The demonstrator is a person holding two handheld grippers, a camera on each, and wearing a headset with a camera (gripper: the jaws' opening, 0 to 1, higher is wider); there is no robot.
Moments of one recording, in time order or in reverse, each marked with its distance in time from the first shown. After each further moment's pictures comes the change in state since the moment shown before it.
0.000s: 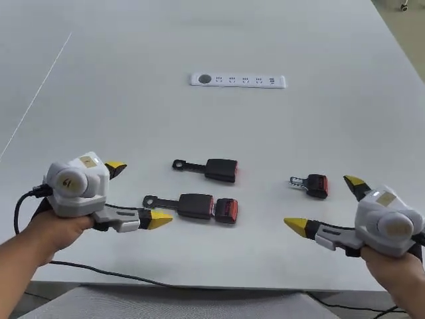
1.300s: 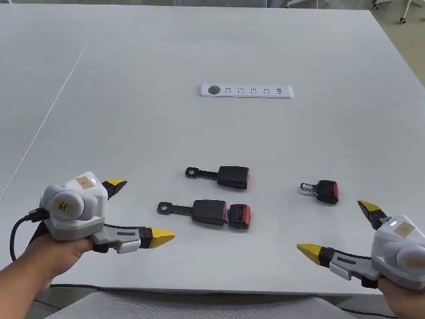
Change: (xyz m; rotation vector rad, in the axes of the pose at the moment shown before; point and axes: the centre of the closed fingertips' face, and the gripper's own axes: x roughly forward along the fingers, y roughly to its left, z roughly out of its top) left arm -0.028 -0.004 -0.004 -0.018 -0.032 0.012; right arm -0.021 0.026 -0.010 0.021 0.009 -0.019
